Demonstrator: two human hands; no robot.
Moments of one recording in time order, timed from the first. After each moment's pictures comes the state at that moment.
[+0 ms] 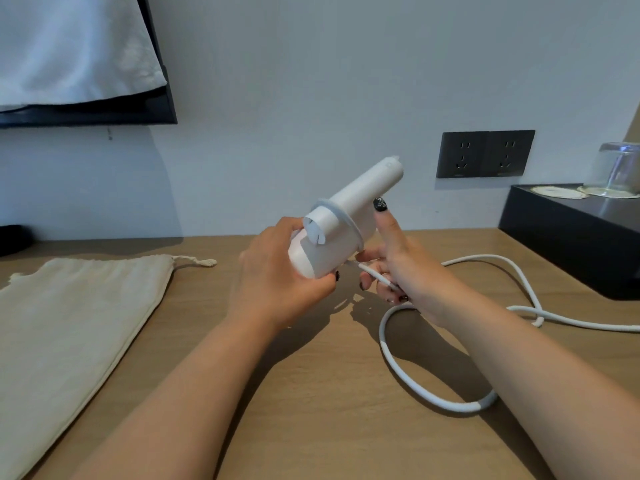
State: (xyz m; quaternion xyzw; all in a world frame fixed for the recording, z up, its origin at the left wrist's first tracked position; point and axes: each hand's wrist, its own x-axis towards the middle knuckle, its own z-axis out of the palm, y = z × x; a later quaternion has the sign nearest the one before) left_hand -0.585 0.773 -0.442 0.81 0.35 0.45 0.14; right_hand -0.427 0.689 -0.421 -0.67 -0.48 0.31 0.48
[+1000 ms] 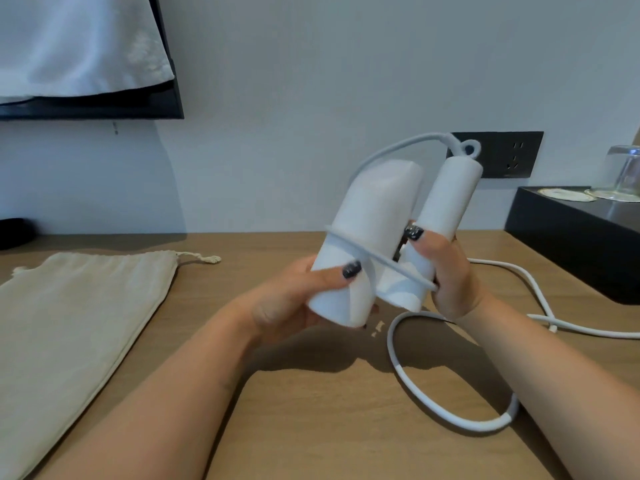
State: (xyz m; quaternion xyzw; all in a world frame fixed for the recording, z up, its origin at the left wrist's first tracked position) left_hand -0.593 0.773 -0.438 0.69 0.12 0.17 0.69; right_hand -0.414 0.683 -0.433 -0.36 -0.54 0.30 0.70
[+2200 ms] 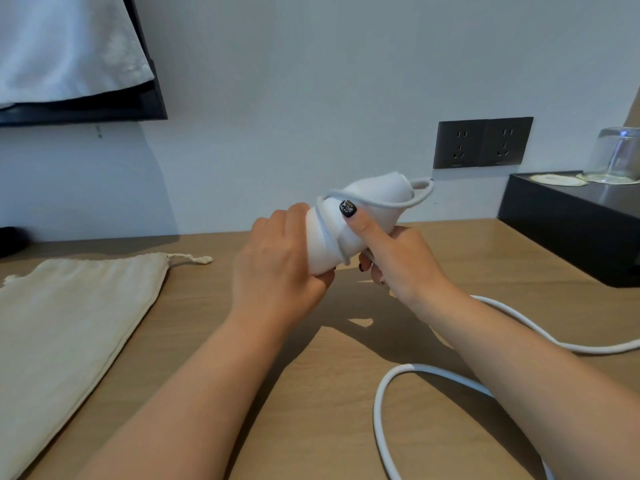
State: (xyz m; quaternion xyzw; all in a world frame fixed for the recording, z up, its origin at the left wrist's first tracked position) left_hand -0.575 0.770 -0.441 0.83 0.33 0.44 -0.10; right_hand -0.436 0.690 -0.424 -0.63 -0.46 0.20 0.59
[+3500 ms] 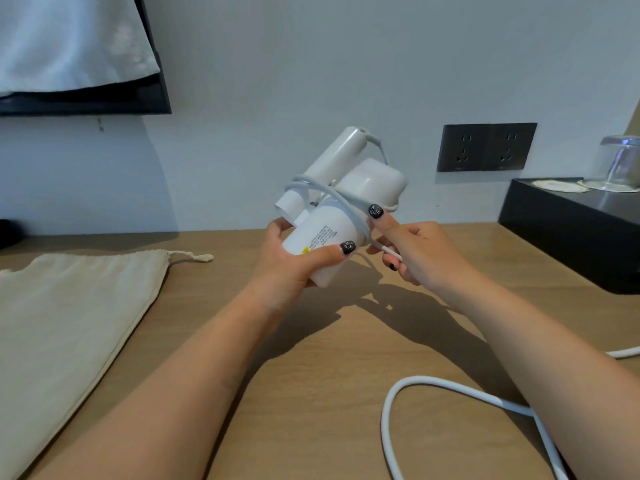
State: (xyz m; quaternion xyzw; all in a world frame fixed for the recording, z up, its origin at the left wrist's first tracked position) left_hand -0.572 0.778 -0.442 0.62 0.25 0.44 0.60; right_hand -0.410 0.688 -0.418 -0.68 -0.50 0.20 0.50
